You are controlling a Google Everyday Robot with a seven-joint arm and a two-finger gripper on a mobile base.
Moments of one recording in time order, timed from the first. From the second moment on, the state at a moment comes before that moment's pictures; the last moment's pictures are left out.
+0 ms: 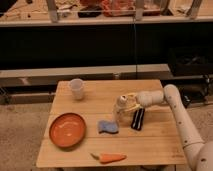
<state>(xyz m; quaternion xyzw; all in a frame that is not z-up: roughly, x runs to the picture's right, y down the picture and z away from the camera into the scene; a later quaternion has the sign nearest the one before) 0.110 0.089 0.788 -0.22 -0.67 0.14 0.70</state>
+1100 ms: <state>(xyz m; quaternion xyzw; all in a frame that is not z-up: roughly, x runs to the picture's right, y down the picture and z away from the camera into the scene) 0.124 0.103 0.786 -0.22 -0.66 0.17 0.69</state>
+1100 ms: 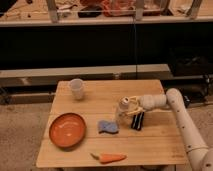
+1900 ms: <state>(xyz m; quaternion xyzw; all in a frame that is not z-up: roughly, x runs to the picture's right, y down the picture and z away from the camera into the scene) 0.138 0.112 0.784 -0.22 -0.66 0.19 0.69</state>
